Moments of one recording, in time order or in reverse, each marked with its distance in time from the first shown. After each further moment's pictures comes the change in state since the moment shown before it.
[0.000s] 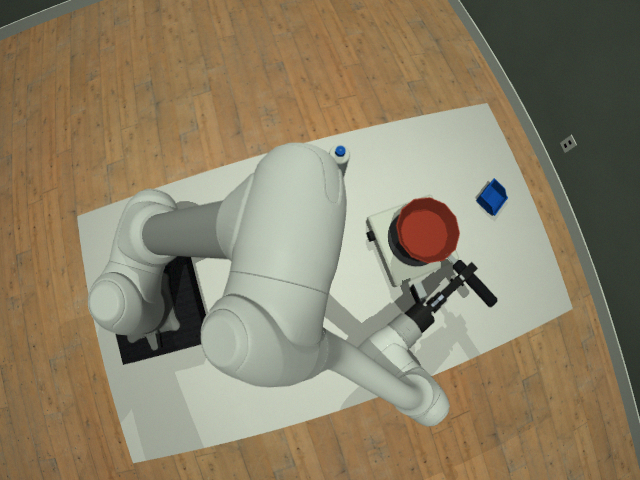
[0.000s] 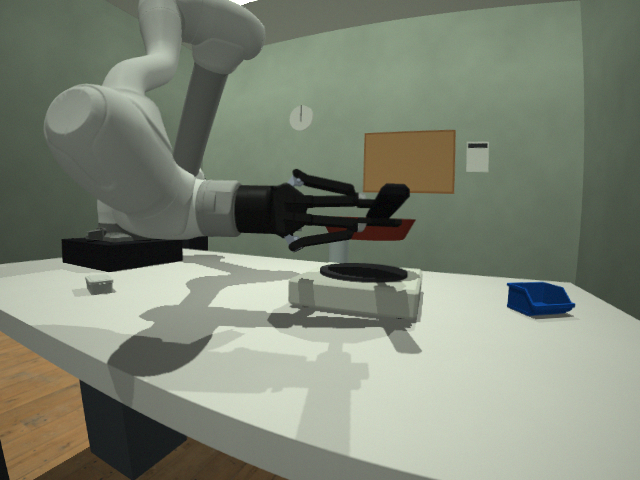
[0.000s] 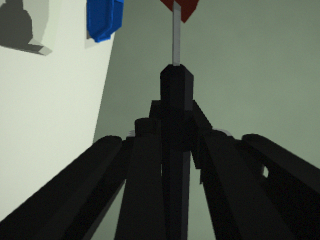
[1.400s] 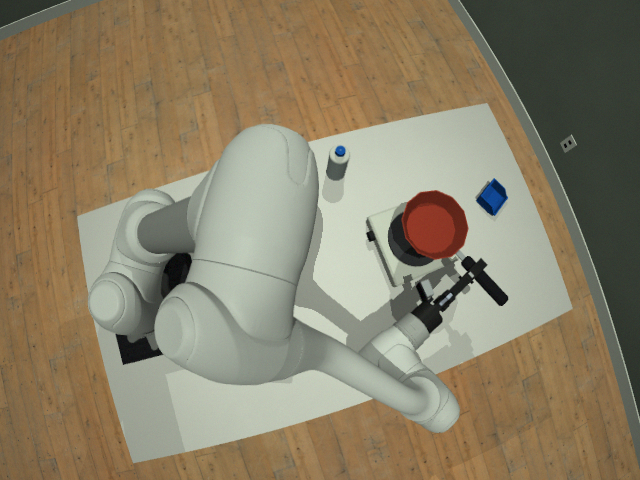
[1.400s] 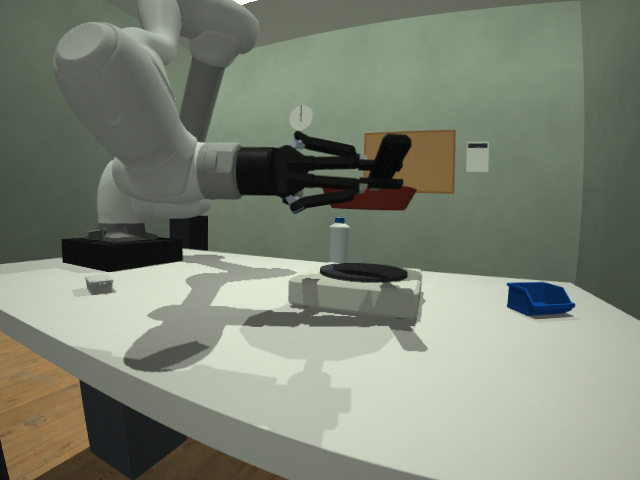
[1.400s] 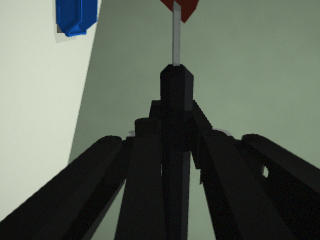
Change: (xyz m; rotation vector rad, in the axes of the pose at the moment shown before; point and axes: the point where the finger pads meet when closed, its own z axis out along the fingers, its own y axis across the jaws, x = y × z) arm -0.012 0.059 0.000 -0.002 0.001 0.000
